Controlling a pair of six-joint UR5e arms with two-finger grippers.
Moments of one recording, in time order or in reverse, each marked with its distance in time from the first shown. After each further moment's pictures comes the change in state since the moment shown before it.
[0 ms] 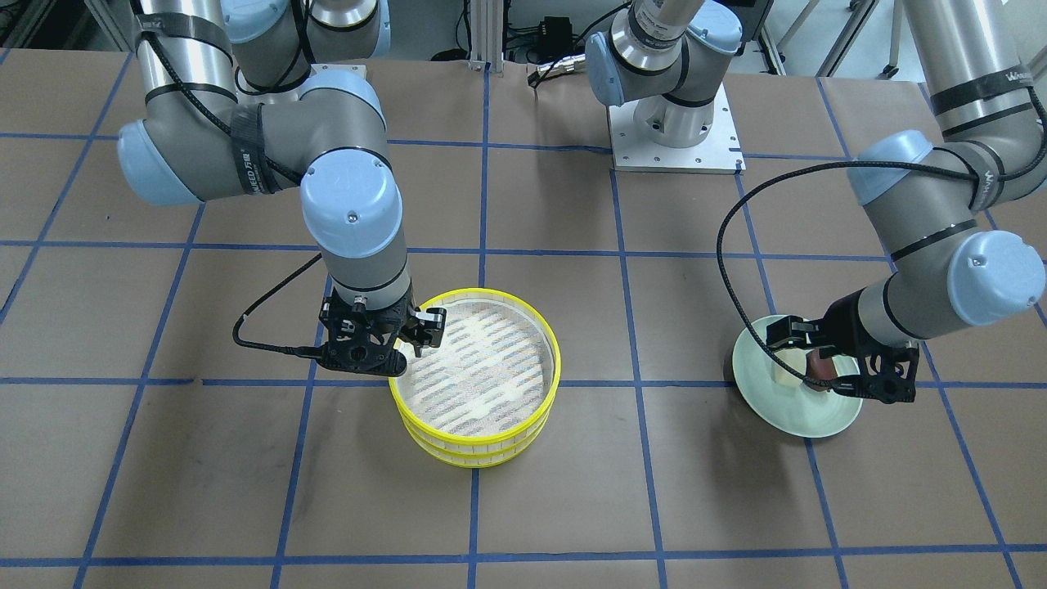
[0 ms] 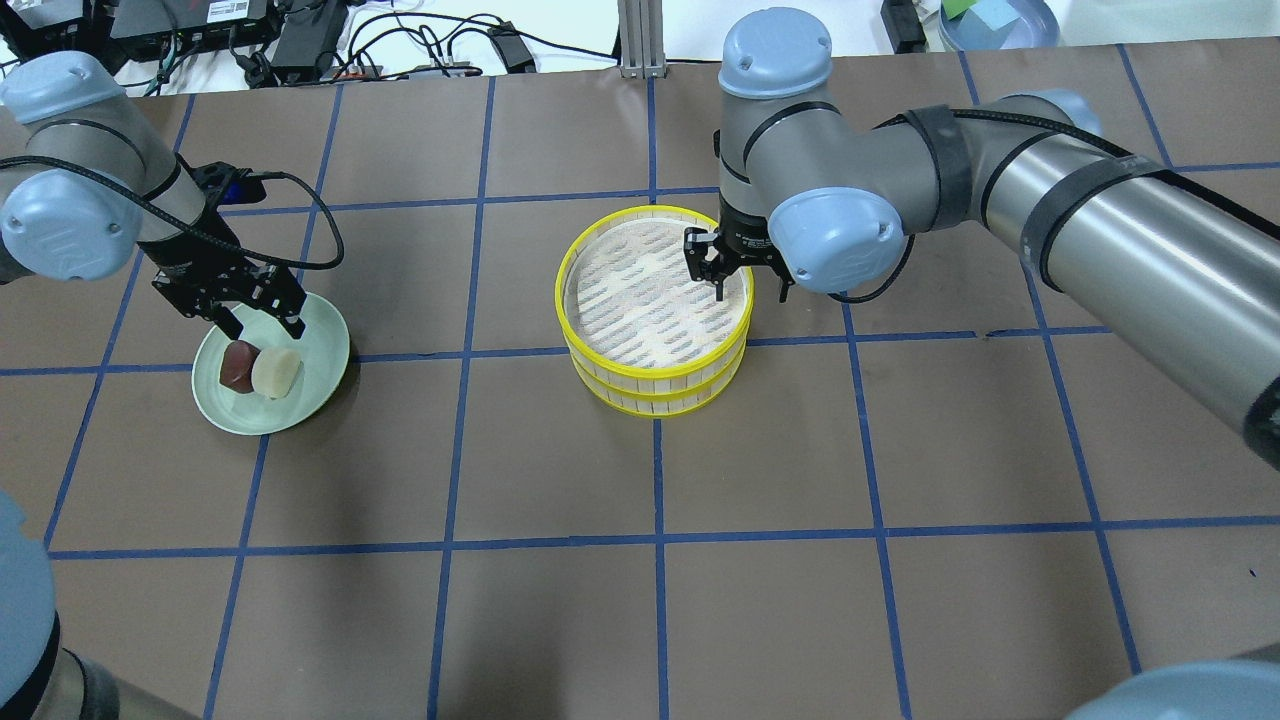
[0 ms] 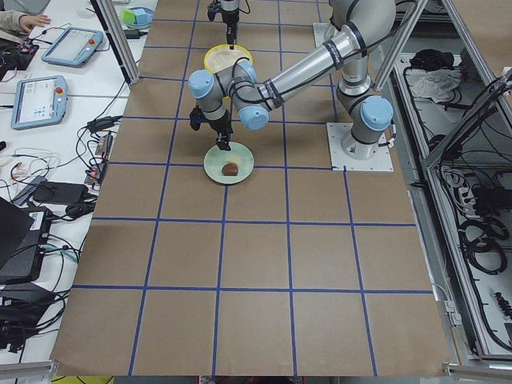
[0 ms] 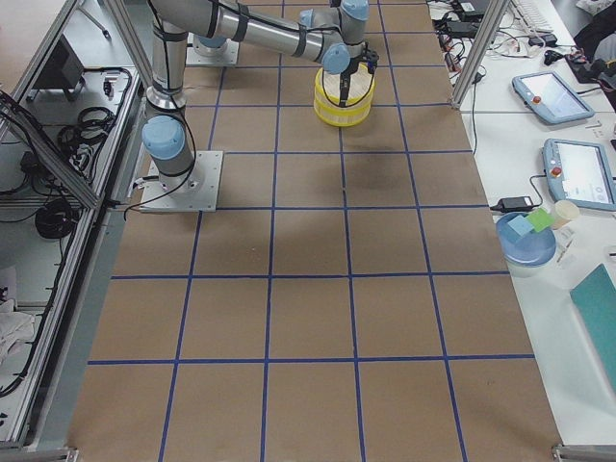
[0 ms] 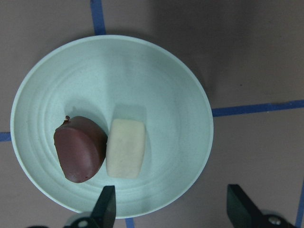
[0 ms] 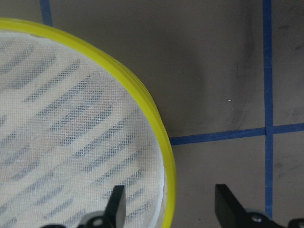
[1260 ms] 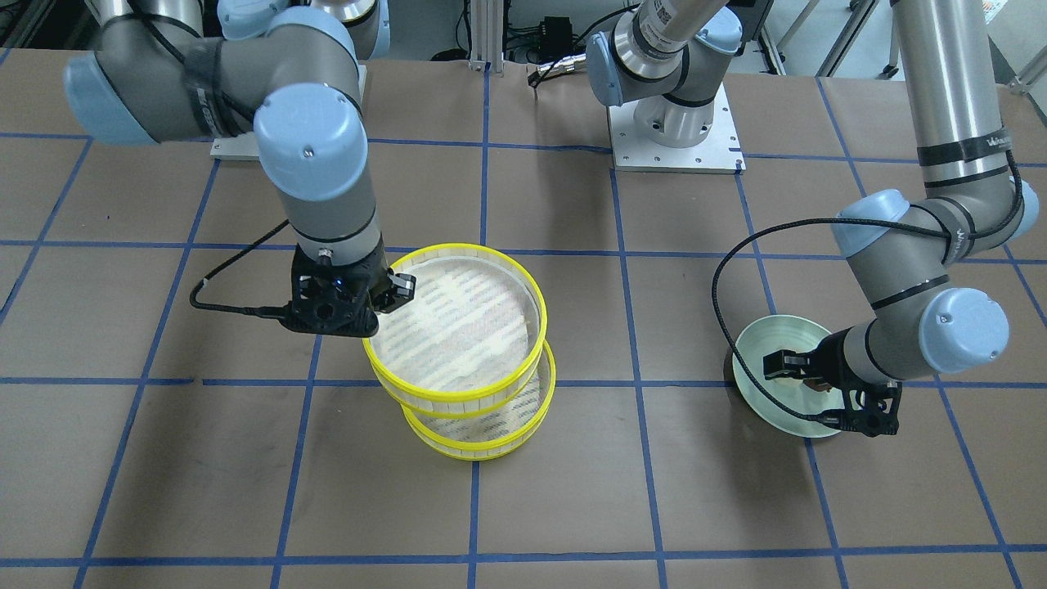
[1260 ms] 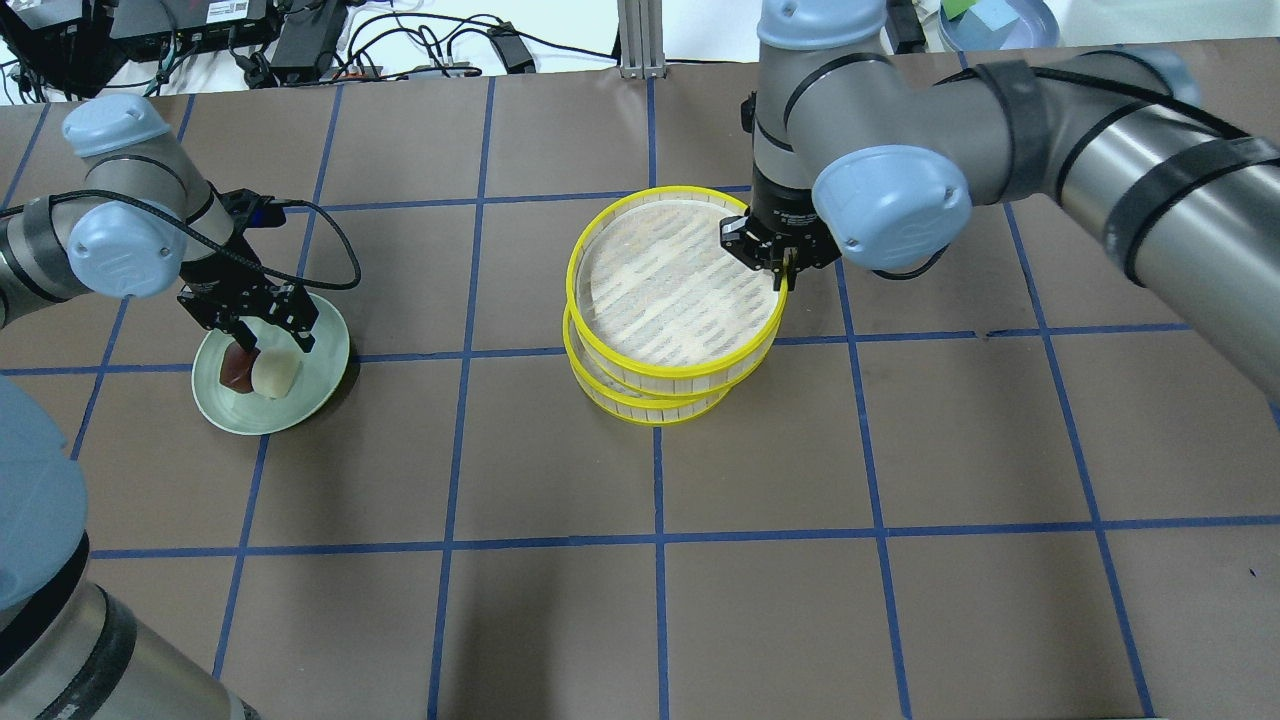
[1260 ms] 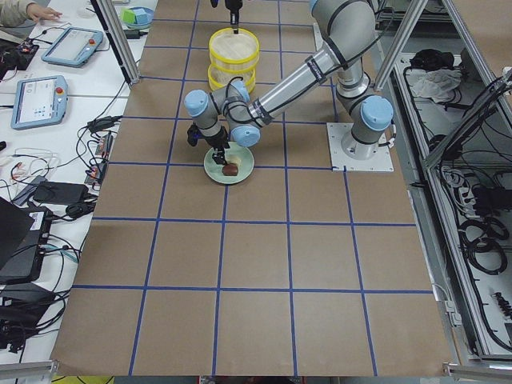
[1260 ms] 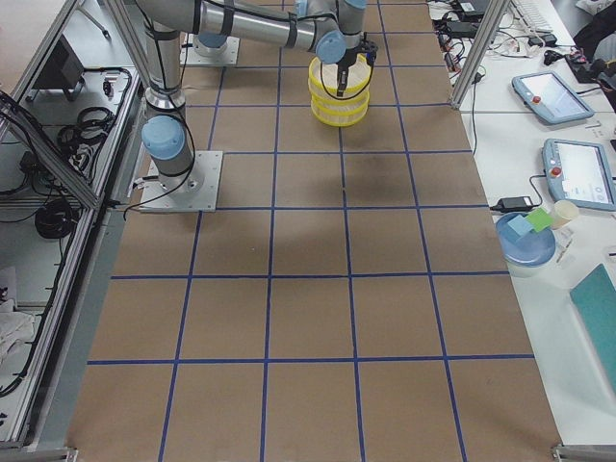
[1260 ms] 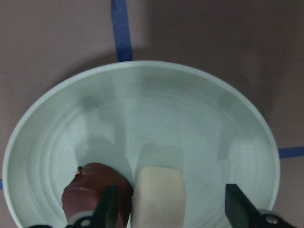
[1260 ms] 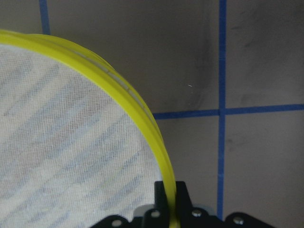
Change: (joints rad) left arm 0.003 -0.107 0.000 0.099 0.043 0.005; right arm -0.057 -0.151 -0.015 0.169 -0.010 -0.106
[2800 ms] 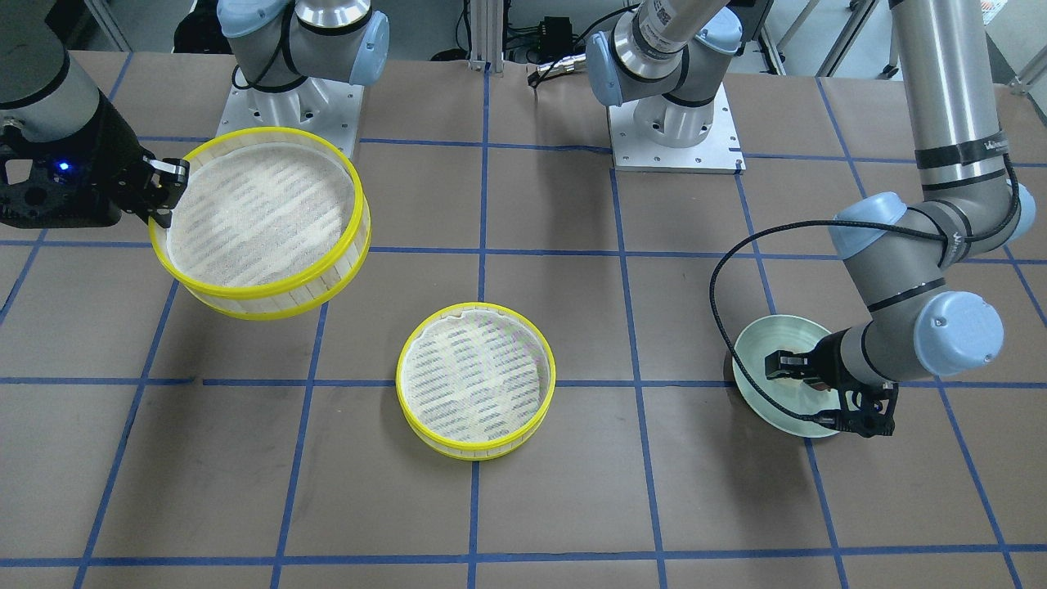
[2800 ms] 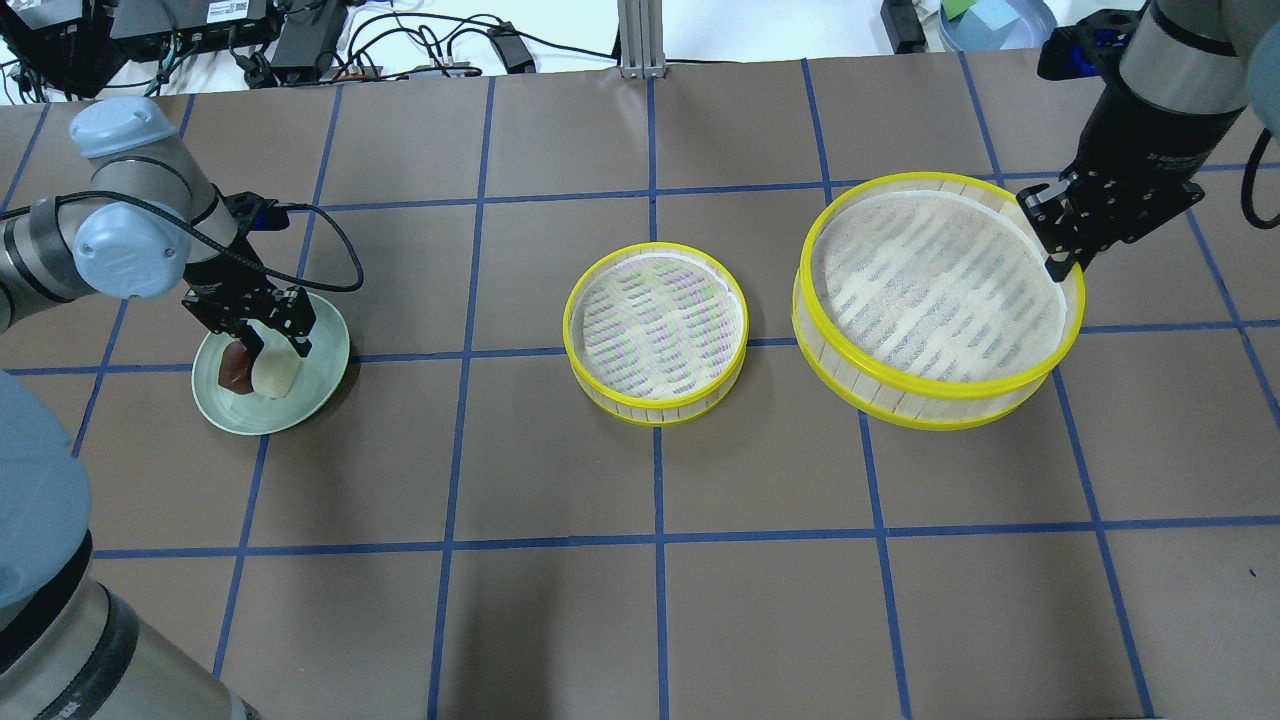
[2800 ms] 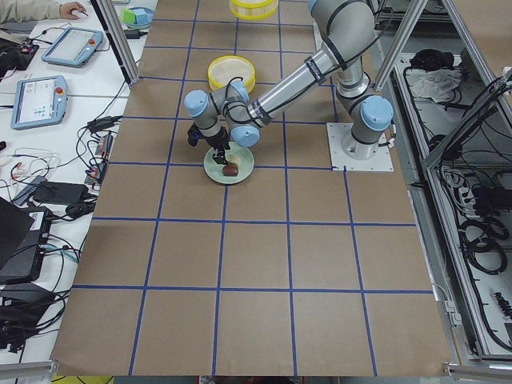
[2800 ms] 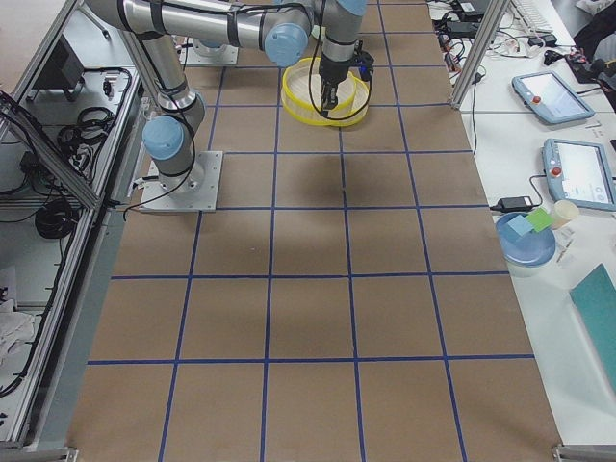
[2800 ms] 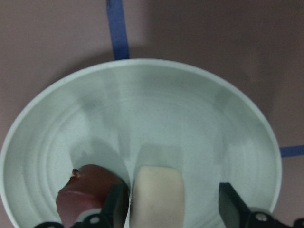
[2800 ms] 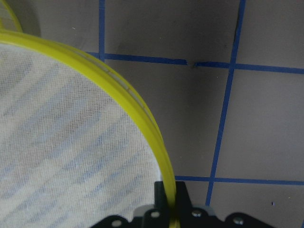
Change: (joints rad) left arm -0.004 -0.007 -0.001 -0.003 0.025 0.011; right arm -0.375 -0.216 0.004 0.289 -0.025 -0.501
